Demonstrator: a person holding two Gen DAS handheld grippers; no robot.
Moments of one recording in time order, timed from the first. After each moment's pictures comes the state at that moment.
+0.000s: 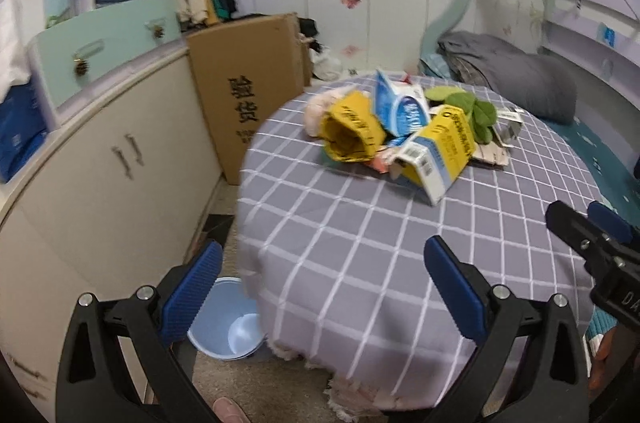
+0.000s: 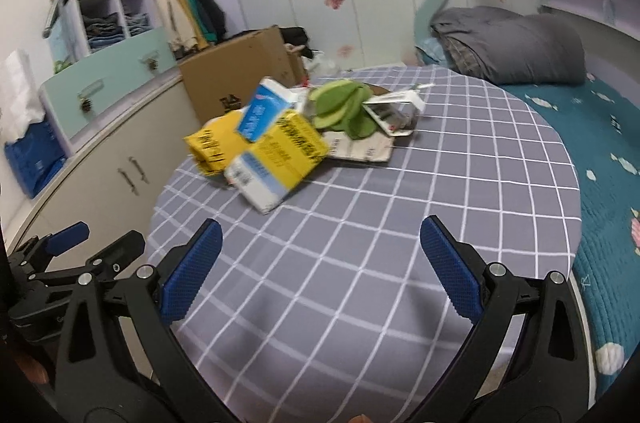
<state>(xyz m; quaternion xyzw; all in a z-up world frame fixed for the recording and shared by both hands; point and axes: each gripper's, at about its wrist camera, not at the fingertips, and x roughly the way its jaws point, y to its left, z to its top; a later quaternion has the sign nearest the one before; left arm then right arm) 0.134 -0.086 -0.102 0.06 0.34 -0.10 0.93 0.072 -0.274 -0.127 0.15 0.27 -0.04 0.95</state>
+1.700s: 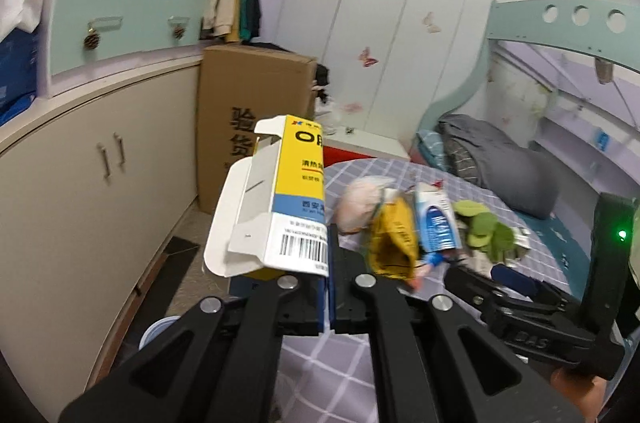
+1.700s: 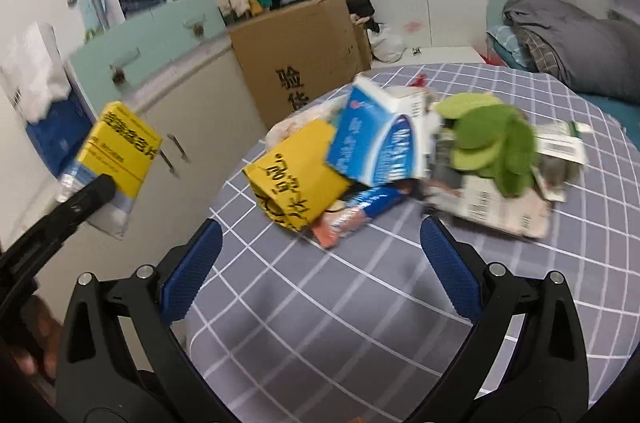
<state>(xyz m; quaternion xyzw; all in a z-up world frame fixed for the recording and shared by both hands) 0.201 -0.009 -0.060 -0.09 0.27 -0.11 0.95 0.204 -0.199 -0.123 0.11 0.32 0.07 0.94</state>
